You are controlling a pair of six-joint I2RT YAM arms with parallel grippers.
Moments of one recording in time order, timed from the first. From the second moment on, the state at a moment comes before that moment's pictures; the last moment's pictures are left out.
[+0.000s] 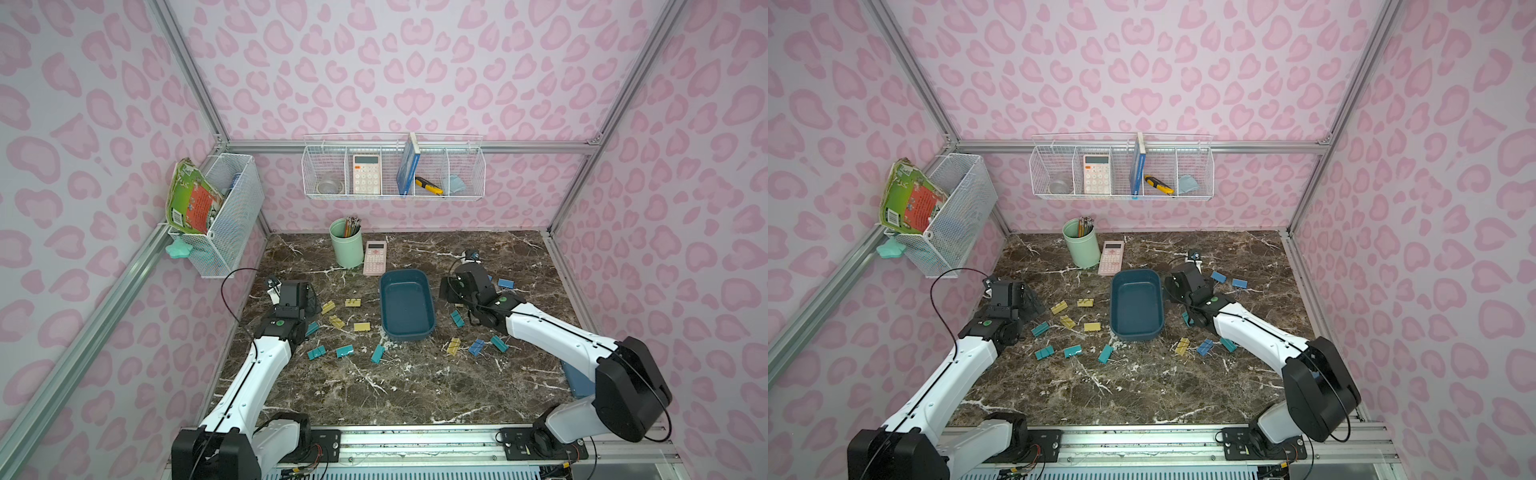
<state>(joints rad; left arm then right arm) -0.05 1.10 0.73 -0.44 -0.44 -0.50 0.62 1.43 0.94 -0.16 0.43 0.46</state>
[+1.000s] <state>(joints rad) 0.09 1.52 0.48 0.52 -0.30 -0.13 0.07 1.55 0.10 1.32 0.28 -0.06</state>
